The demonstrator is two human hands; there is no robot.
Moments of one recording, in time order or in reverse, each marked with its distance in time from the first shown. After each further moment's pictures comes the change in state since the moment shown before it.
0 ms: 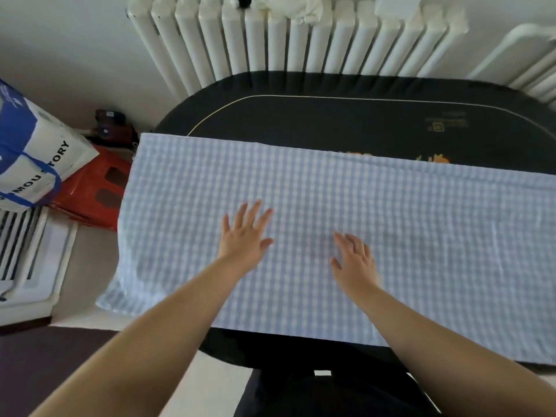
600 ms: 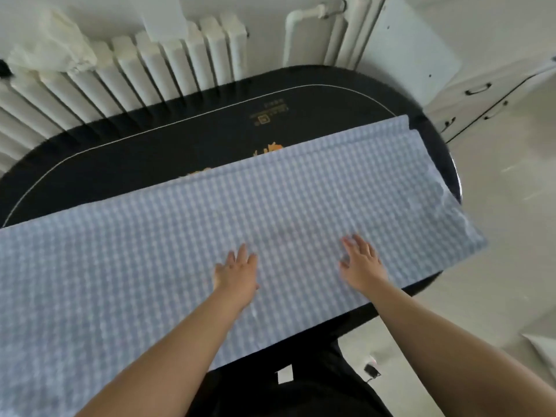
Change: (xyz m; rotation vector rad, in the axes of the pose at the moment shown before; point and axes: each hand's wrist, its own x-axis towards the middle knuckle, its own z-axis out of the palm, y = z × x) left_hand 0.010 0.280 0.025 0.331 -0.386 0.273; right_hand -0.060 0.288 -0.064 0.161 -0.067 0.423
